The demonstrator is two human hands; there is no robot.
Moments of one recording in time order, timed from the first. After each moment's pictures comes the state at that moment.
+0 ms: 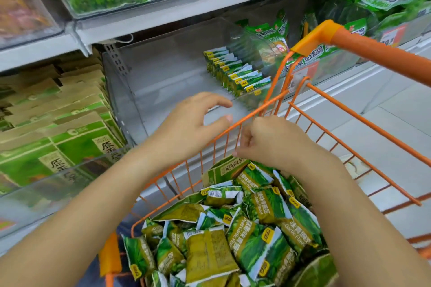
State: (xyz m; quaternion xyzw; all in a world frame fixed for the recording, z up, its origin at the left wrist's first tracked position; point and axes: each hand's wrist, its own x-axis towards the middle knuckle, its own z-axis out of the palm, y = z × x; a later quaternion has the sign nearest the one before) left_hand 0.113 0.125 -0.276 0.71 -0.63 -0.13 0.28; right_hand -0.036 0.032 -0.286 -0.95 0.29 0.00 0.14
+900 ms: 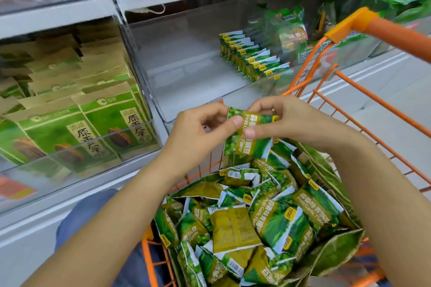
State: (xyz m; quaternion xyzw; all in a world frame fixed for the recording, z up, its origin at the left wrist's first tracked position) left_hand 0.113 0.178 -0.311 0.63 -0.53 -0.22 0.52; right_hand -0.034 0.047 -0.280 -0.80 0.20 -0.08 0.56
